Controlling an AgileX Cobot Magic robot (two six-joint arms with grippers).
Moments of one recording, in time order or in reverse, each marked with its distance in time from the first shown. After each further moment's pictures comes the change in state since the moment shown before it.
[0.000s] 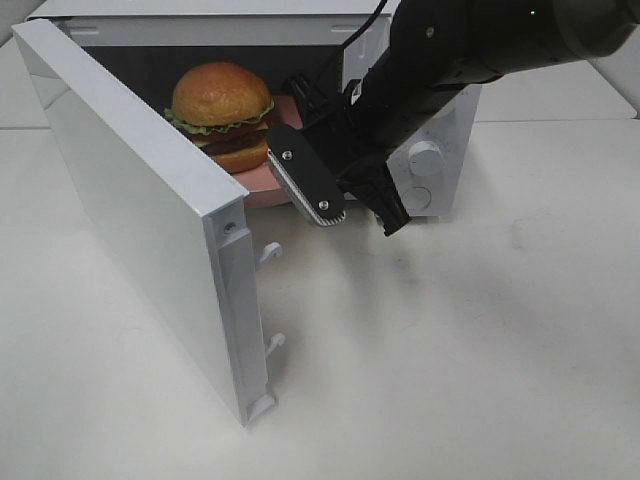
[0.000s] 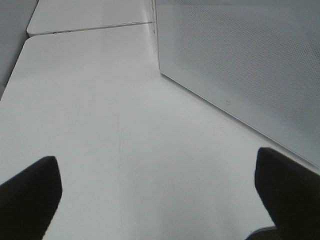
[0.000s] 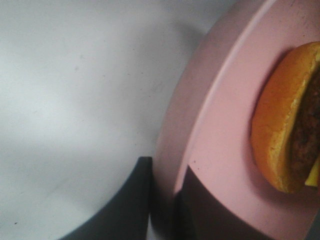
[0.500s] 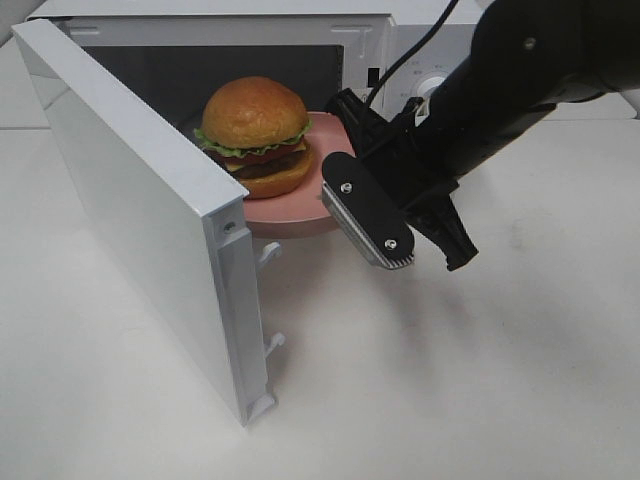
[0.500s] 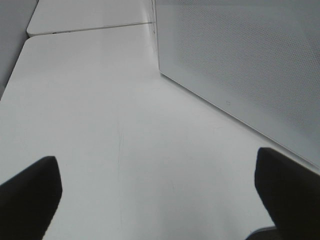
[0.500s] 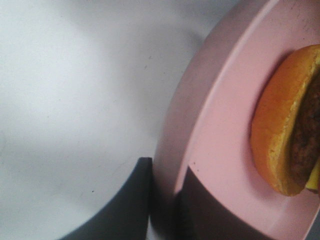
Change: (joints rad) left arm 0.000 0.000 0.000 0.000 0.000 0.000; right arm -0.001 -0.218 0.260 -0.001 -0.024 -0.017
